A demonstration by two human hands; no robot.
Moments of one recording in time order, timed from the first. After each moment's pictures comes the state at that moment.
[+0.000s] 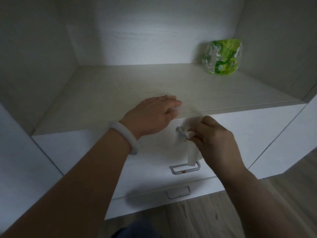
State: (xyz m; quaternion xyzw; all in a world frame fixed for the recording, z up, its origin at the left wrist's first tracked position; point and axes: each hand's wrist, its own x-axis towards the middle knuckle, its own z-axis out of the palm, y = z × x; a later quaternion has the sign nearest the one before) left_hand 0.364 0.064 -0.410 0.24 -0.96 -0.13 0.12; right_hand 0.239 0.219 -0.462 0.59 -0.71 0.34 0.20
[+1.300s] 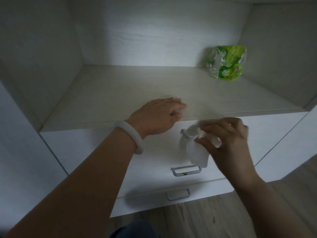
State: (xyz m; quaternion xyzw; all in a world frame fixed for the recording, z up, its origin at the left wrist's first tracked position) left_hand 0.367 0.064 -0.406 0.23 -0.96 -0.14 0.12; right_hand 0.225 0.229 -0.462 0.58 -0.70 0.34 0.25
